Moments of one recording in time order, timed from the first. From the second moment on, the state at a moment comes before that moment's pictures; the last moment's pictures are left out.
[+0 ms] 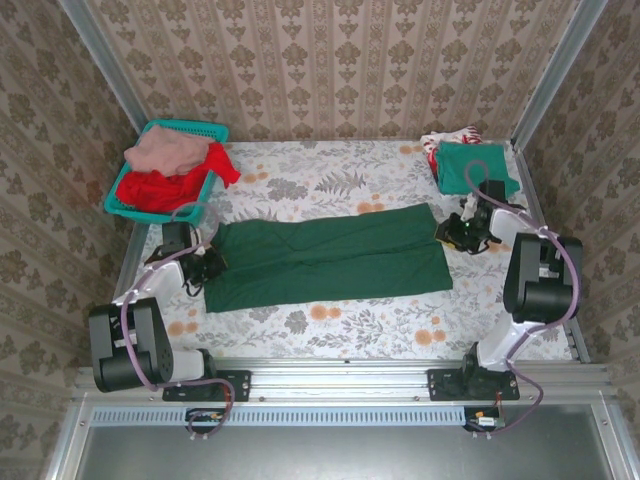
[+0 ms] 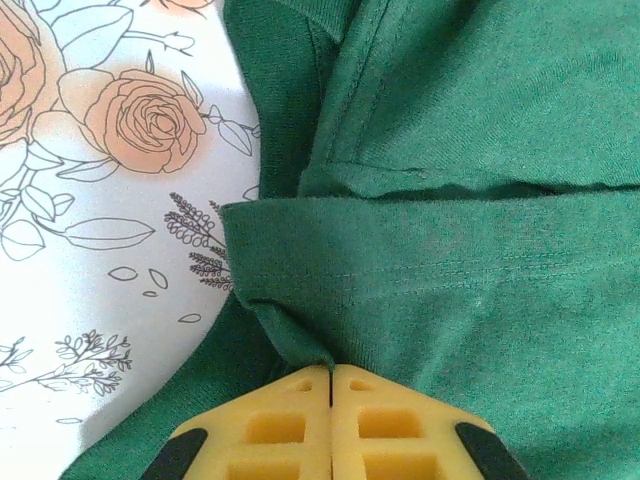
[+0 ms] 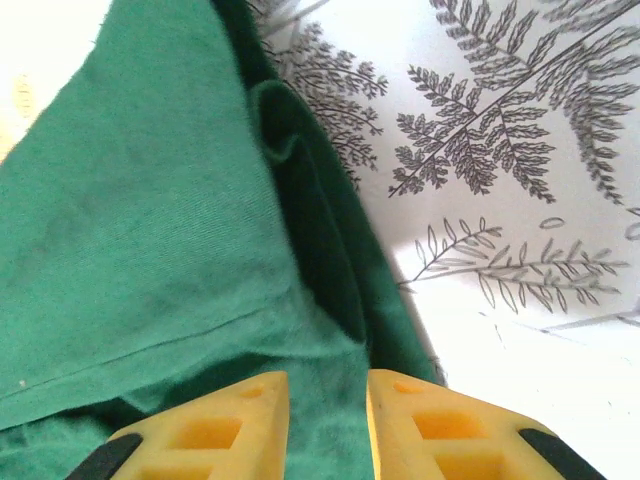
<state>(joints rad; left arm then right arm) 0.09 1.33 0.63 -0.38 0.30 -0.35 -0.19 1.70 1.04 -0.56 -0.41 0.30</state>
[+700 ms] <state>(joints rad) 0.11 1.18 0.59 -0.41 0.30 -0.42 0.16 1.90 1.21 -0.58 -0.16 0.40</state>
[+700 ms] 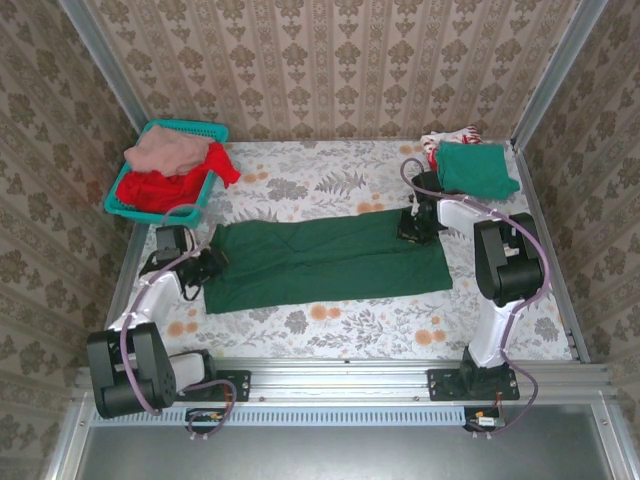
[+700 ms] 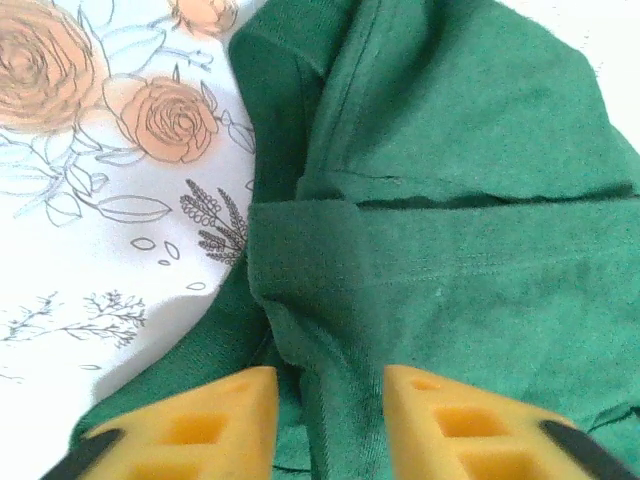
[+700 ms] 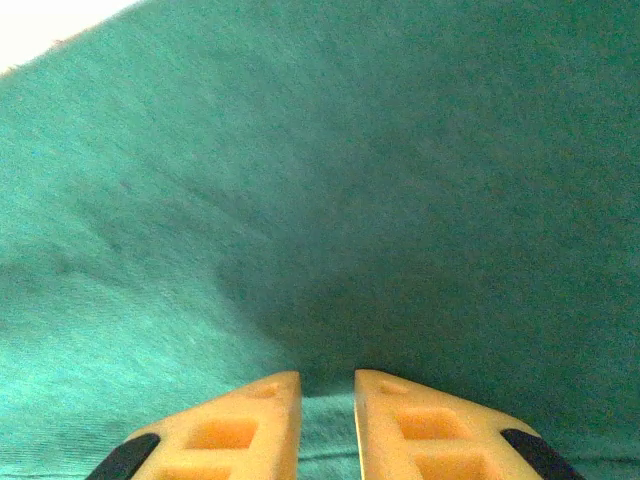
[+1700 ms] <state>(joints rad) -0.34 1.87 1.26 -0.63 0.05 -0.23 0.16 1.70 1.10 -0.56 -0.15 0.40</state>
